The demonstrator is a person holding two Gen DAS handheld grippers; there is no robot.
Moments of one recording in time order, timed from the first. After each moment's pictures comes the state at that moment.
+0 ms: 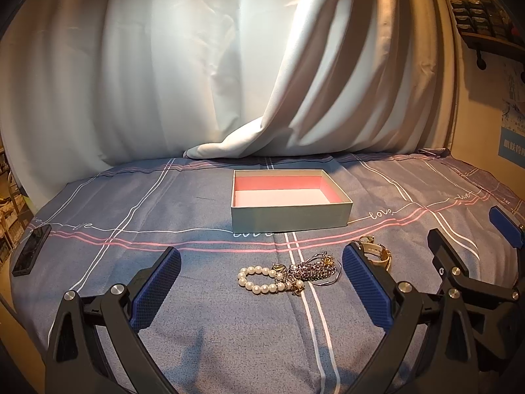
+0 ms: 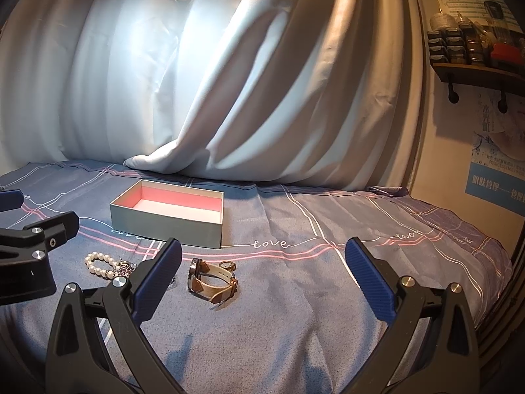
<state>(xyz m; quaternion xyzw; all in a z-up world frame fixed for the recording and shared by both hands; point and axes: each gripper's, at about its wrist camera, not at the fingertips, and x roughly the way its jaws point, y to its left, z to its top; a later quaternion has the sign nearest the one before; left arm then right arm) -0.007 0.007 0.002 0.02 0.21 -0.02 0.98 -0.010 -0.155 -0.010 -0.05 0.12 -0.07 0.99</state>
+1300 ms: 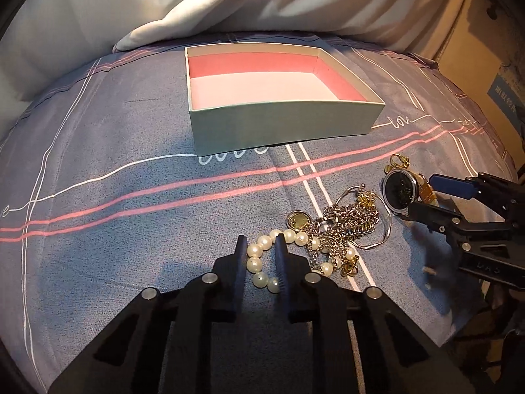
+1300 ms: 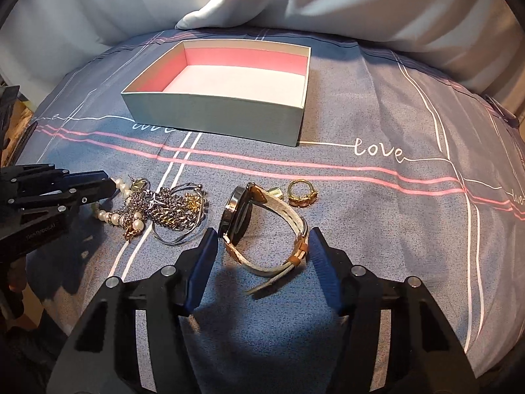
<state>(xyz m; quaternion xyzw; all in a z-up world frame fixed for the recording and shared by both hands) 0.131 0.037 -0.063 0.03 0.48 -0.14 0.87 0.144 -0.155 -0.057 -0.05 0.47 0.12 0.87</state>
